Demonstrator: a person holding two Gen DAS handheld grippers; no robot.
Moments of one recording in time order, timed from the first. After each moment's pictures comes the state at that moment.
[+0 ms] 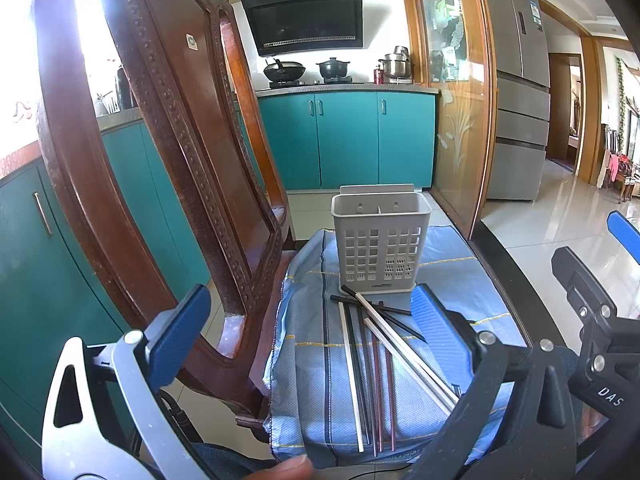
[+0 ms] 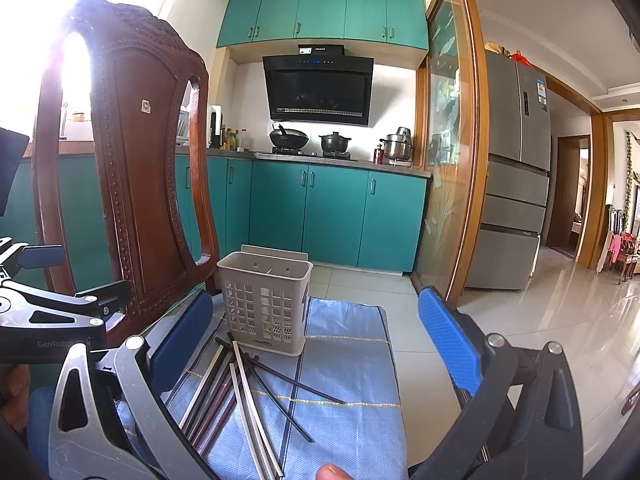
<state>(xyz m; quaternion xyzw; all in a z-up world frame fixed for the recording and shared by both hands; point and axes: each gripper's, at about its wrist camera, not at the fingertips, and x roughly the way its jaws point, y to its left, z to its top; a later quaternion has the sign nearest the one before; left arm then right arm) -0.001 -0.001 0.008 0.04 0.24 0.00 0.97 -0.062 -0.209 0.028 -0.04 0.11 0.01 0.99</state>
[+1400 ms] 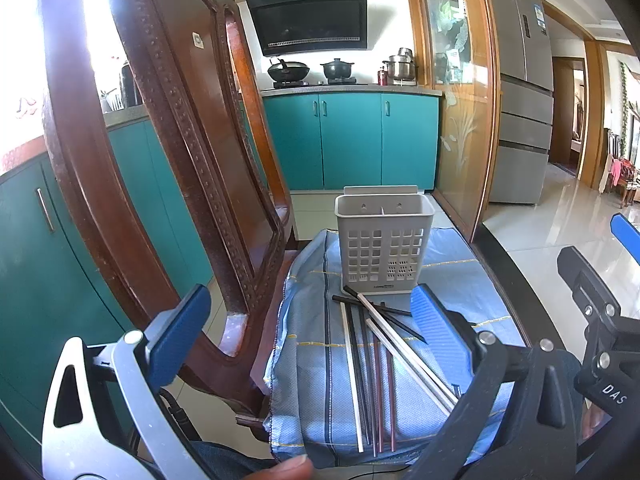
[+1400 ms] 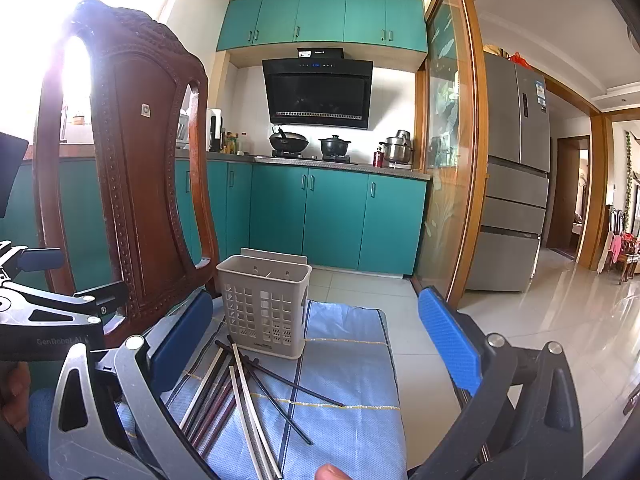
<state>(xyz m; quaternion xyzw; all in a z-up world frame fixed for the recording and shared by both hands) 0.000 0.000 0.003 0.04 0.24 0.00 0.97 -0.064 -0.212 0.026 -0.04 0.11 0.01 0.99</state>
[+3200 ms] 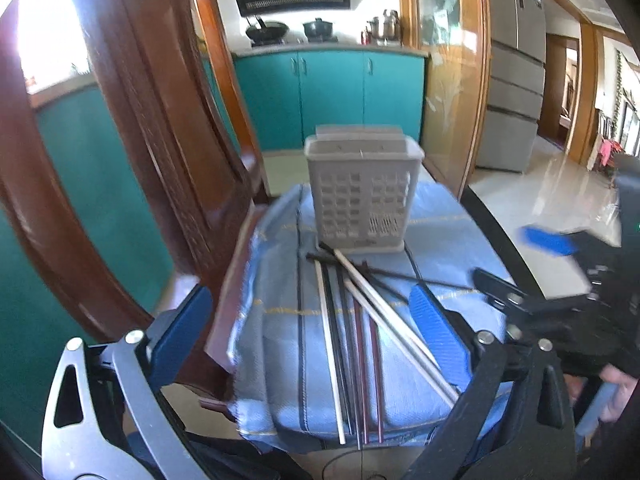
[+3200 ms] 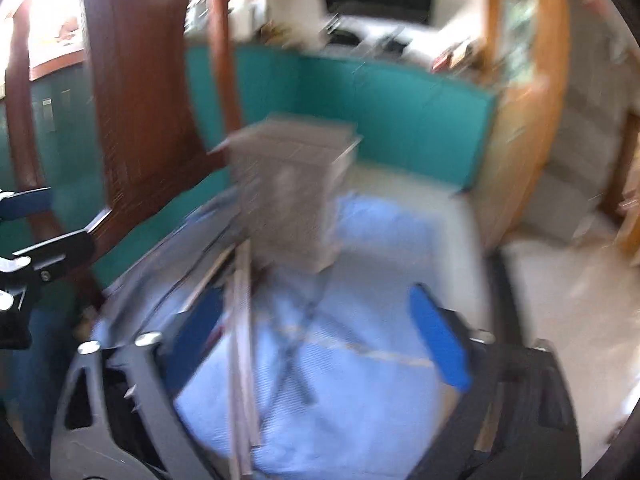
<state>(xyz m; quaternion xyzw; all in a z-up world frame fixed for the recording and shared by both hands) 0.038 -0.016 -0.050 0.04 0.32 -0.04 0.95 0.057 -0.221 -0.067 -0.05 0.35 0.15 0.92</state>
